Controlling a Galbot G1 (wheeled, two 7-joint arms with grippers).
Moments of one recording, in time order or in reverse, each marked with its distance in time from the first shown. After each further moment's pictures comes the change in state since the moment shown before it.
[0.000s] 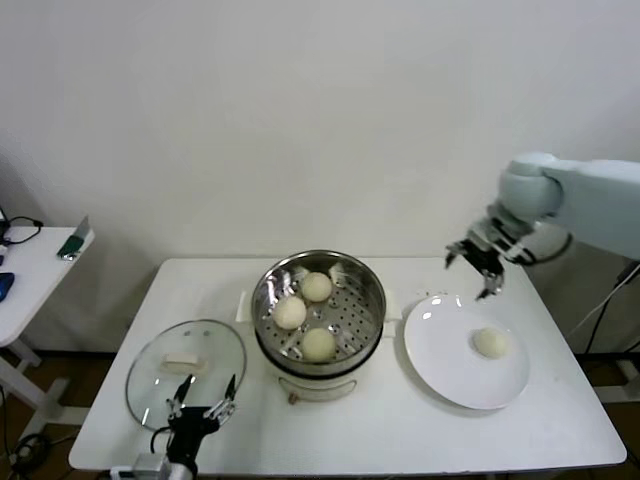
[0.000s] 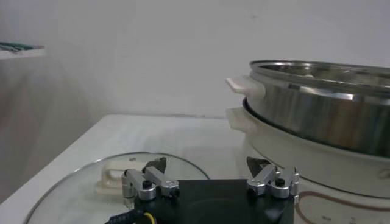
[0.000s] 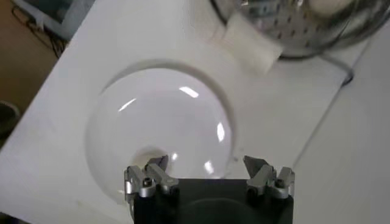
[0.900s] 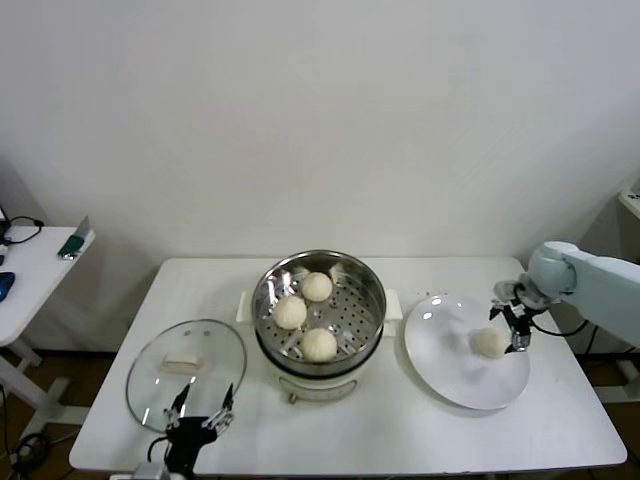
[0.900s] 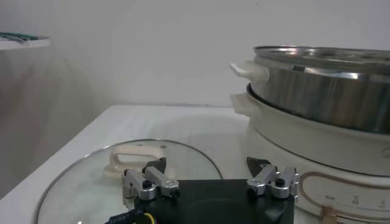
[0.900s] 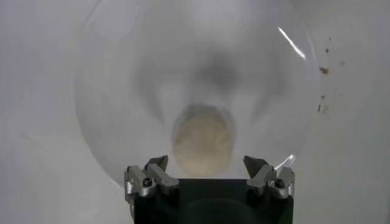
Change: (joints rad) left arm 0.025 -0.007 -0.011 0.009 0.017 -0.001 0.000; right arm -0.591 -0.034 0.438 -0.295 -0.155 -0.149 0.057
